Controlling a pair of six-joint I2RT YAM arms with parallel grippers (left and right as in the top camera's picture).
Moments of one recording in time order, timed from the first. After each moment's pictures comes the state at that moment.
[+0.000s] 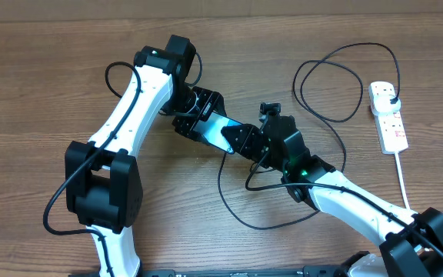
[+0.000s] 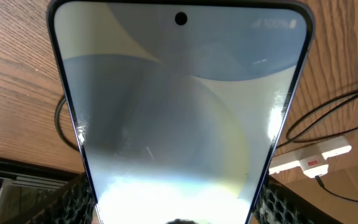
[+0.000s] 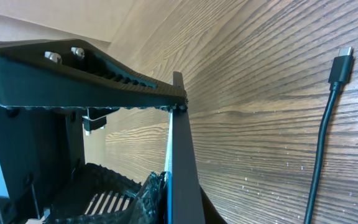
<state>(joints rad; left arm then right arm) -0.30 2.03 1.74 -1.26 0.56 -1.31 0.58 1.50 0.69 0.32 -0.28 1.11</state>
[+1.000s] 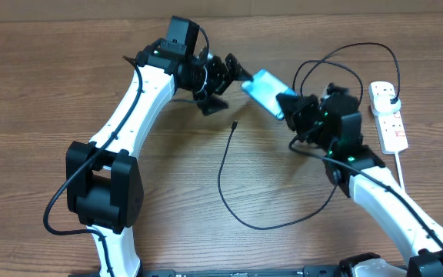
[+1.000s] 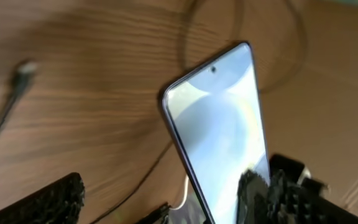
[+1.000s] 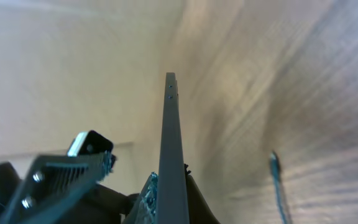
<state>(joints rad) -0.31 2.03 1.75 -0.80 0.78 -0.91 0.24 1.37 0.73 0.20 -0.29 1.31</state>
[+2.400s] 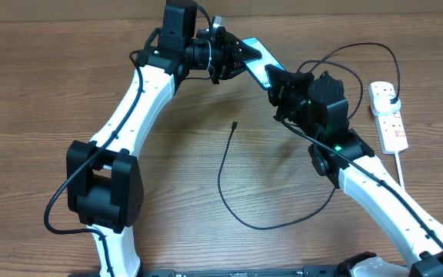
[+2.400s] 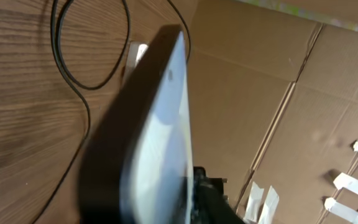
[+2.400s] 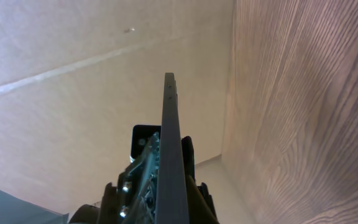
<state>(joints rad) -0.31 2.03 1.75 -0.34 0.99 -1.26 0.38 1.40 0.90 0.22 -0.10 1.82</state>
